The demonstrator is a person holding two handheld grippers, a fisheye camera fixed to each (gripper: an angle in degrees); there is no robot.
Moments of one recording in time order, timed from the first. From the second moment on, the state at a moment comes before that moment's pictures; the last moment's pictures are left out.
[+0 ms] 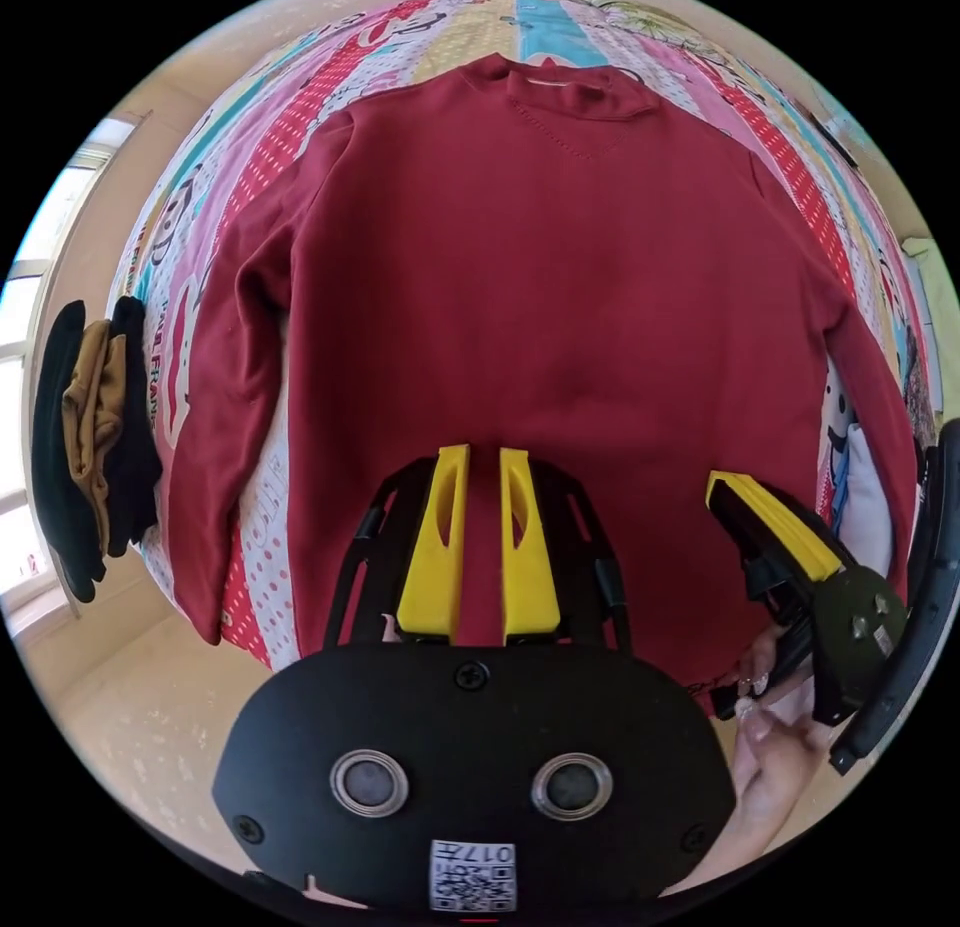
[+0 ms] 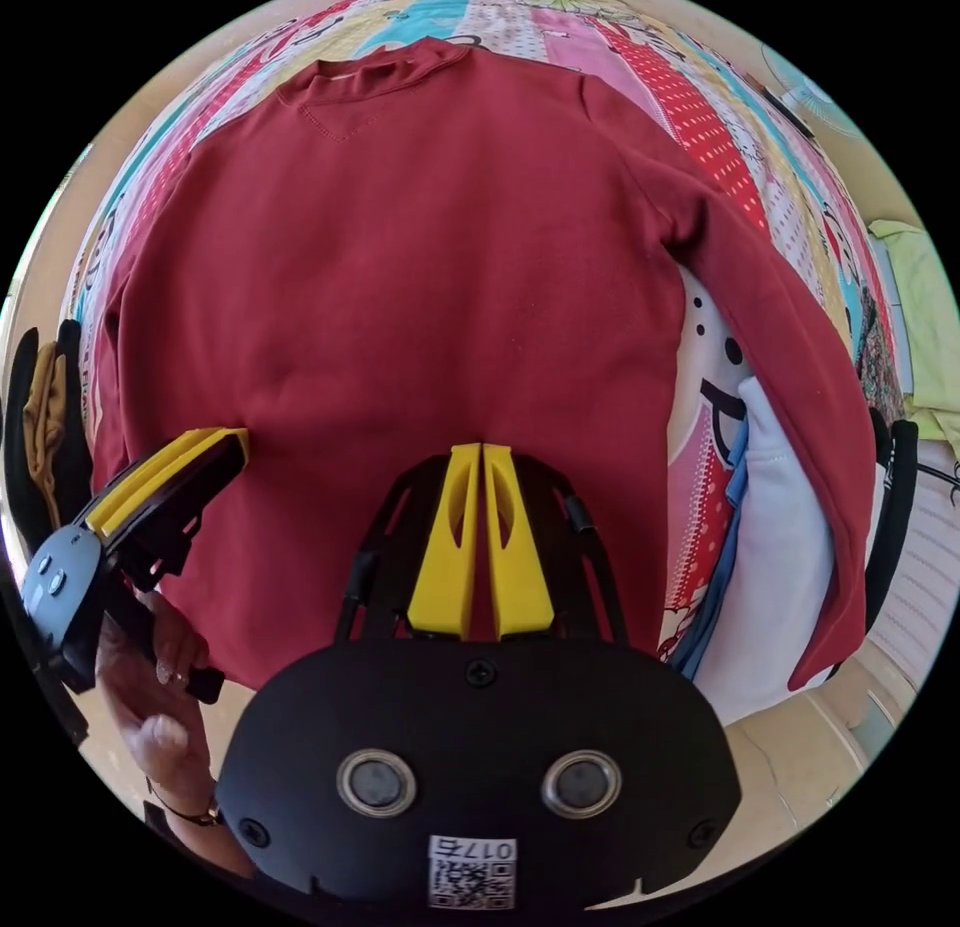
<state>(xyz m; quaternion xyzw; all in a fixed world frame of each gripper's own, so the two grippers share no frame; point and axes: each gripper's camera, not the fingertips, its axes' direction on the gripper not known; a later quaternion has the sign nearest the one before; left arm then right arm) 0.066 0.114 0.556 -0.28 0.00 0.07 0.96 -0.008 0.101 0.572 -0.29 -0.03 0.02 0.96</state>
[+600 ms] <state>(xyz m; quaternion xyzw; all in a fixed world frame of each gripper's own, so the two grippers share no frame) 0.009 0.182 0.550 -0.17 0.04 0.12 0.98 0.005 0.158 0.569 -0.23 -0.09 -0.02 0.97</state>
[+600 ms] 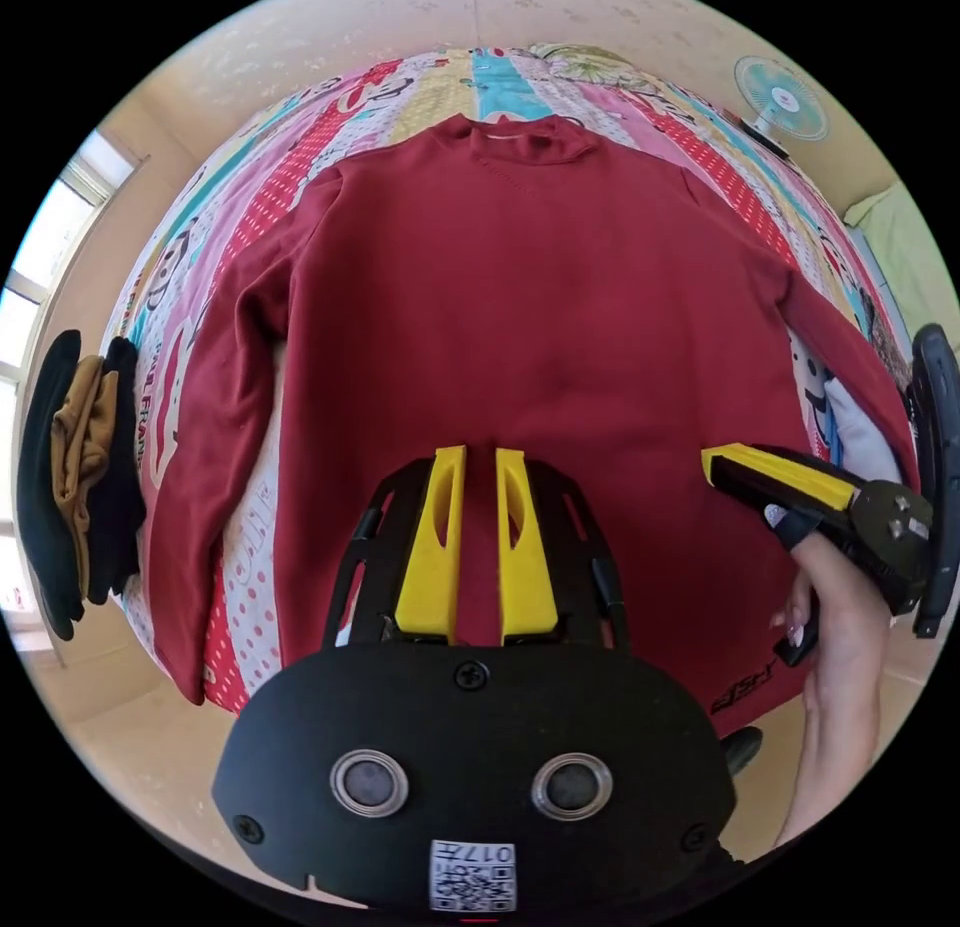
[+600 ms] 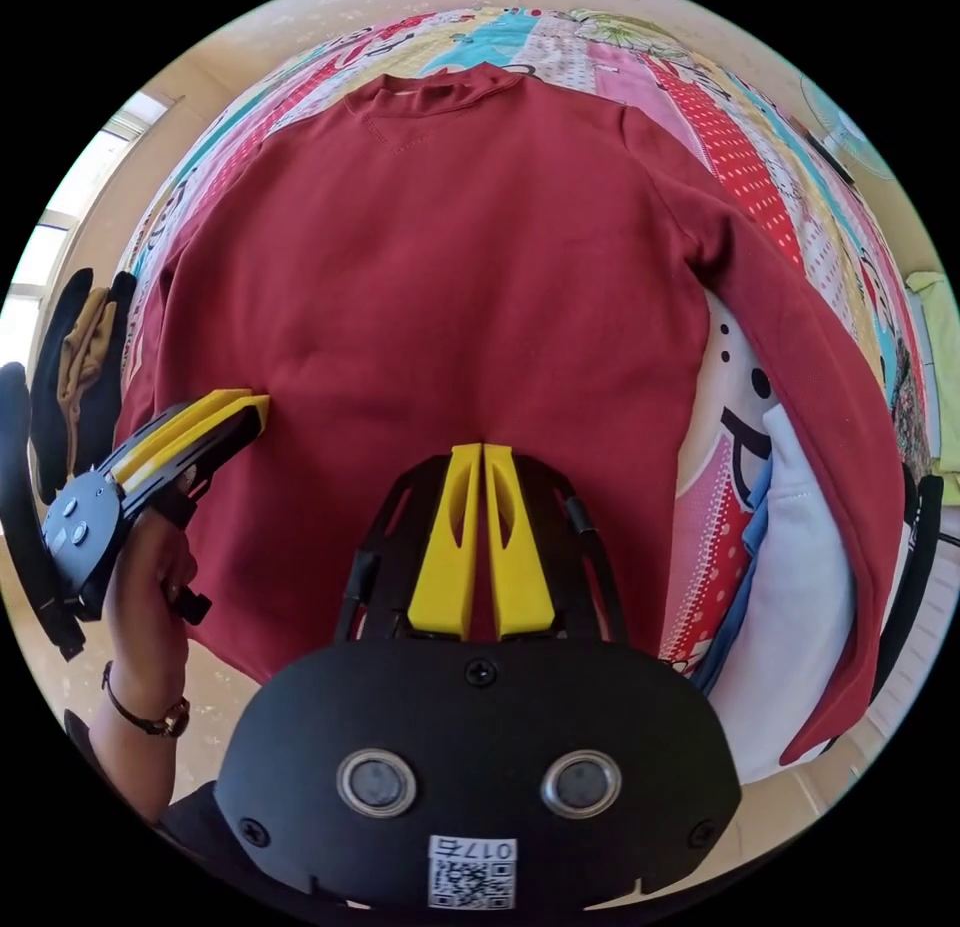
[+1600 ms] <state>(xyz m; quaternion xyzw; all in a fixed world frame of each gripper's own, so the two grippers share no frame) -0.381 0.302 0.436 -0.08 0.10 -0.23 0.96 -0.003 0.249 0.440 -0.11 -0.23 -0.15 0.95</state>
